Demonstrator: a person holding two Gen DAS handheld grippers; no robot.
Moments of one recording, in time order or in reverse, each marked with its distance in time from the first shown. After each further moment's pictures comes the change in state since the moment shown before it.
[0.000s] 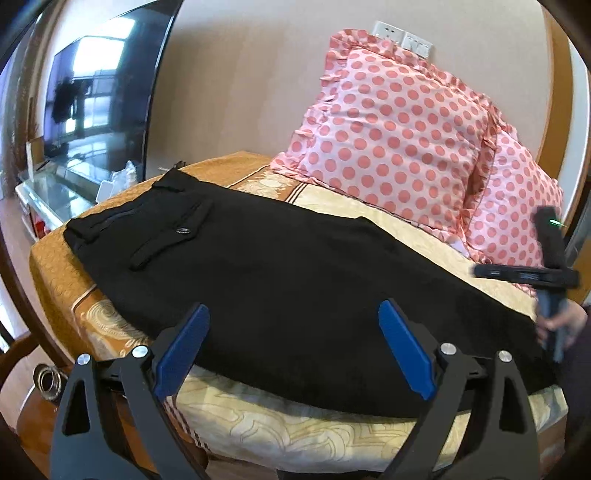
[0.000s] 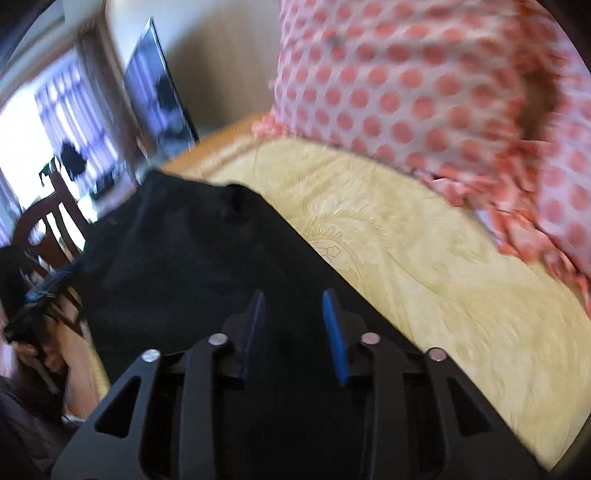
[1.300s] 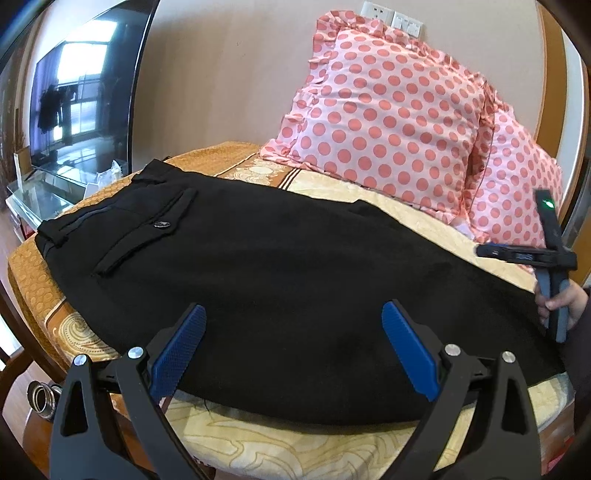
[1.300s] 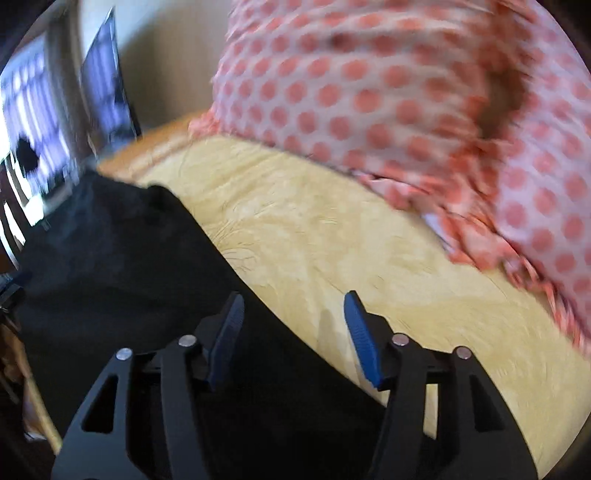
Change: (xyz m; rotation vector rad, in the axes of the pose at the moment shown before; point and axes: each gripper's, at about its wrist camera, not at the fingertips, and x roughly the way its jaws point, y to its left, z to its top) left arm 0.026 0.004 -0.005 0.047 0.029 -0.022; right arm -0.003 -0.034 -0.007 0.059 -0.072 -0.208
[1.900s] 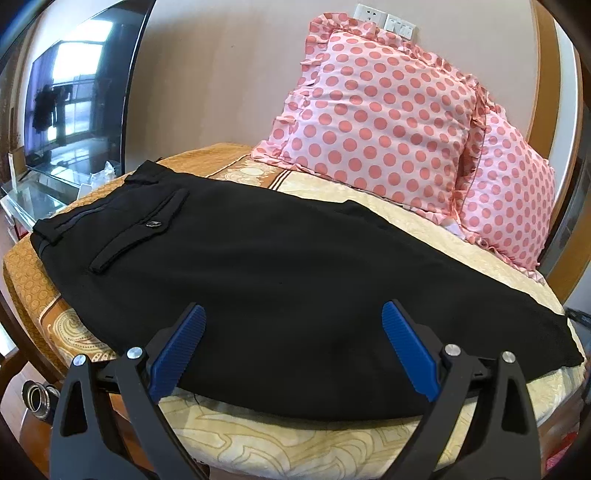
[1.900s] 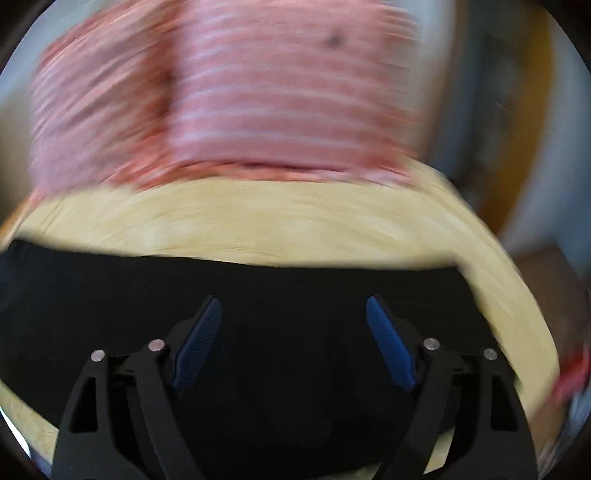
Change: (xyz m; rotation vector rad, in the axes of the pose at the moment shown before) left arm 0.000 -0.006 -0.001 0.007 -0.001 -0.029; right arm -0.199 -0.125 -0.195 0.541 -0.112 -0.662
